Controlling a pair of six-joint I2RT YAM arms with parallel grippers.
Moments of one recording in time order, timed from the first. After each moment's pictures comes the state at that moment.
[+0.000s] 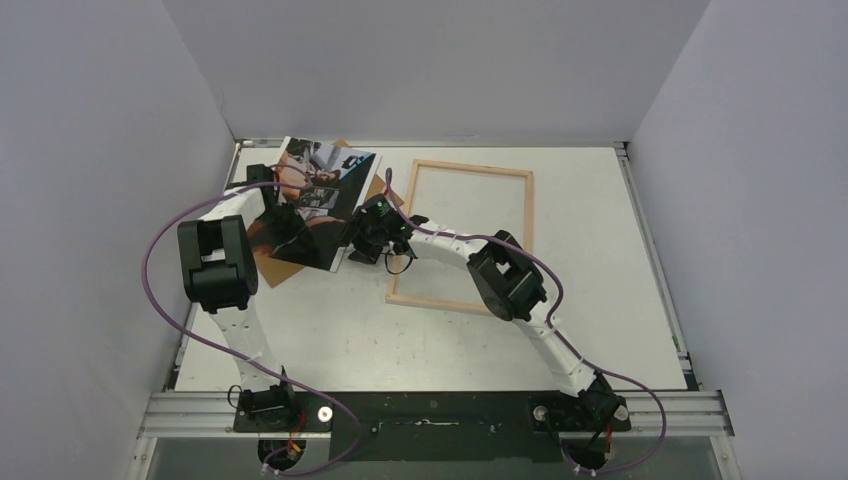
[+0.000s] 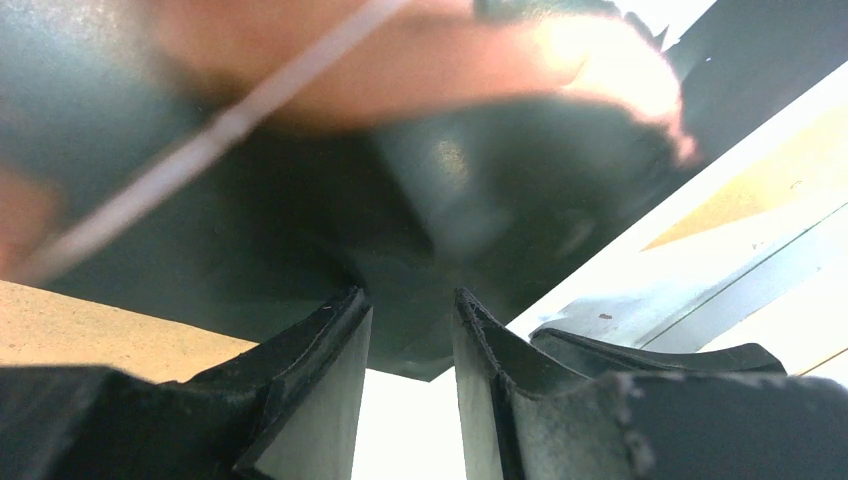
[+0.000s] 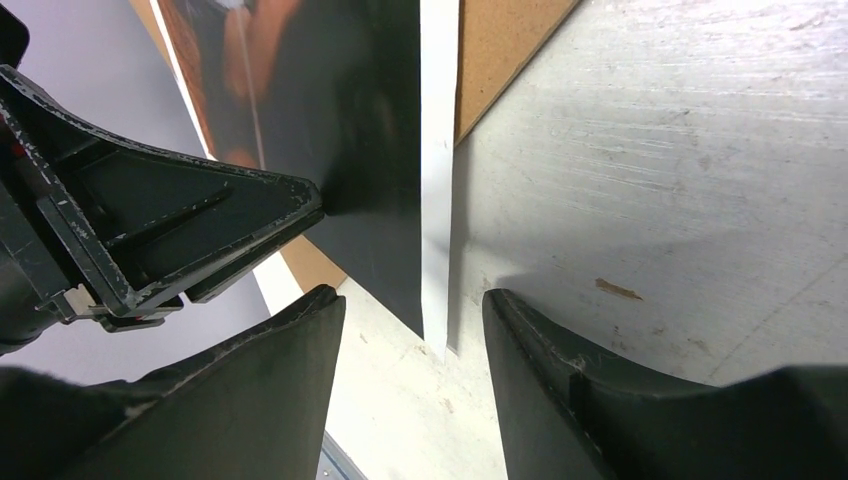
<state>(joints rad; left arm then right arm) 0.13 2.03 1.45 -0.75 0.23 -0.50 0.84 2.45 1.91 -0.16 -0.18 1.25</state>
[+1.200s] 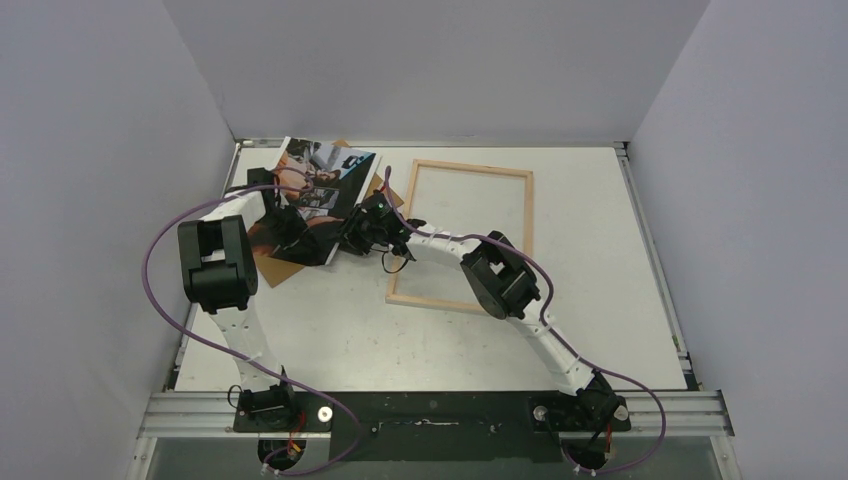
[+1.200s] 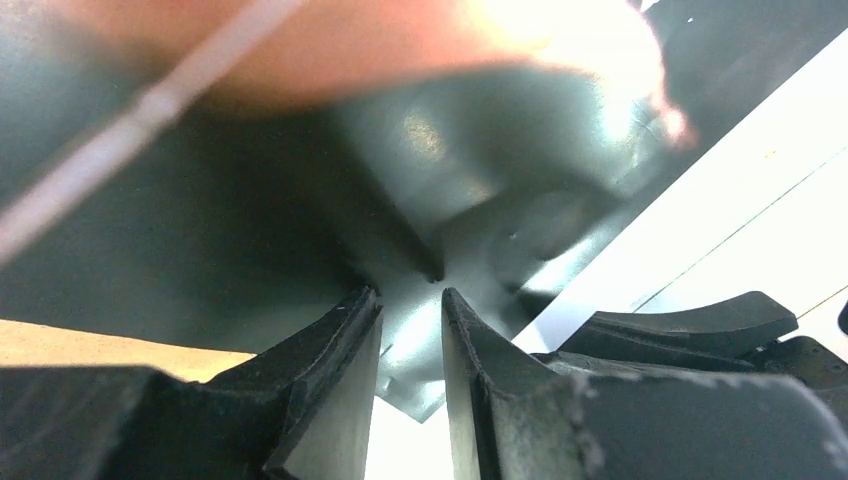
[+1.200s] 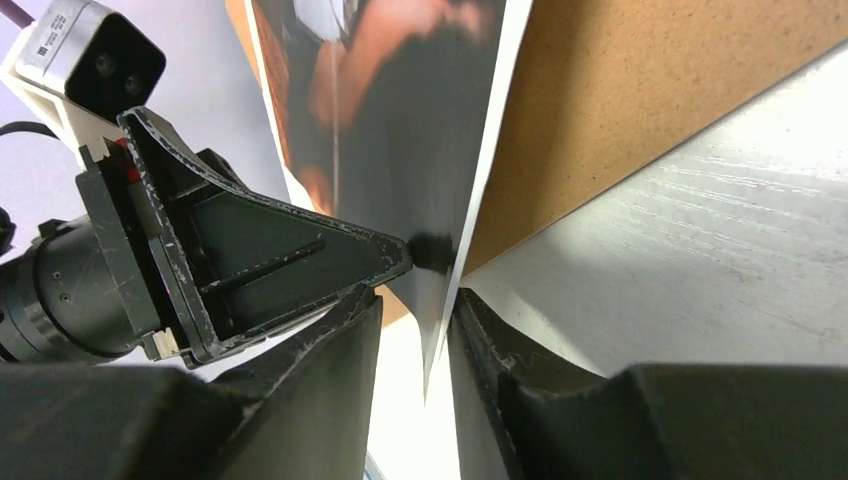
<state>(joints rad) 0.13 2.03 1.42 -0.73 0.31 -0.52 0.84 2.52 1.95 0.03 -0.22 1.30</state>
